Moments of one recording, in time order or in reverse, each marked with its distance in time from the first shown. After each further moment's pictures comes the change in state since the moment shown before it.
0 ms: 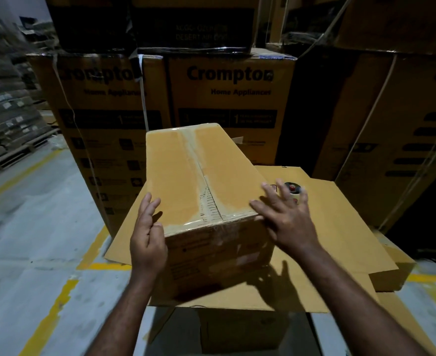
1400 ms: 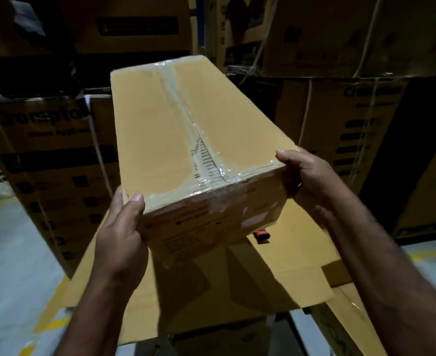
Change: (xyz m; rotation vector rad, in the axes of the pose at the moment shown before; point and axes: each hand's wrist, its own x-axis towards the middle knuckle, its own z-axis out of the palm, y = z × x) left_hand 0.001 0.144 0.024 -0.507 -0.251 -0.172; right_hand -0.001 0.054 -0.188 1.572 0.304 0.723
